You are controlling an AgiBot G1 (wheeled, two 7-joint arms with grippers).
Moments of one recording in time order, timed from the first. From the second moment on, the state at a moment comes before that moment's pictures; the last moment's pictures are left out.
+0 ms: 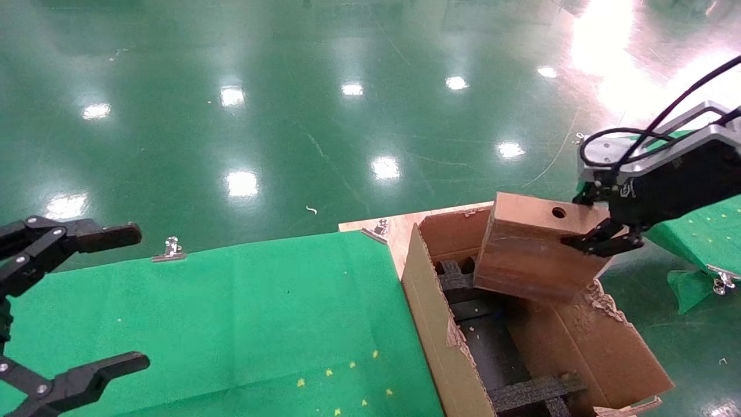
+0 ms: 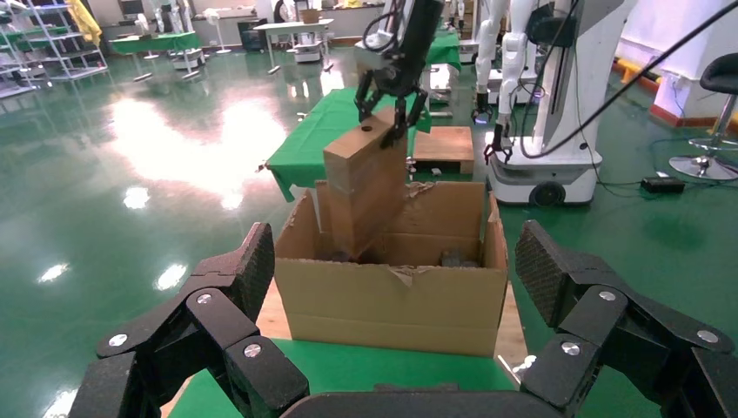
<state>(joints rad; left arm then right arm) -1.09 0.60 0.32 -1.27 0.70 1.48 -0.16 2.30 -0.60 -1.59 0.73 -1.44 -1.52 0.26</state>
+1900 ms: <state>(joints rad) -1.09 0.59 0.32 -1.27 0.70 1.48 -0.16 2.08 -0.48 -1.74 1.23 -1.80 -1.16 1.71</state>
